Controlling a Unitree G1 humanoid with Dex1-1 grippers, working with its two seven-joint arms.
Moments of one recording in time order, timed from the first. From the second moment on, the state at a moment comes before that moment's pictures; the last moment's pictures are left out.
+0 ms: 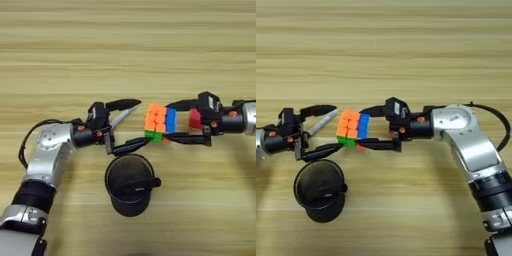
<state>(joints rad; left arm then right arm) -0.33 0.28 -0.11 0.41 -0.39 -0.24 -1.29 -0.38 -0.52 0.22 -0.06 0.27 0.18 1.21</state>
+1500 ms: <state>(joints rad) -0.37 0.25 -0.18 0.38 -0.36 -0.22 -1.33 -0.38 -0.53 0.25 -0.06 0.28 0.18 1.21</state>
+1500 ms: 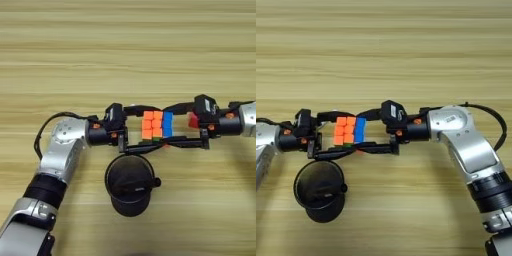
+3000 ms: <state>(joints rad) -0.38 0.25 -0.17 0.42 -0.36 -0.23 -1.33 -0.38 -0.56 0.24 -0.06 0.28 0.18 1.21</state>
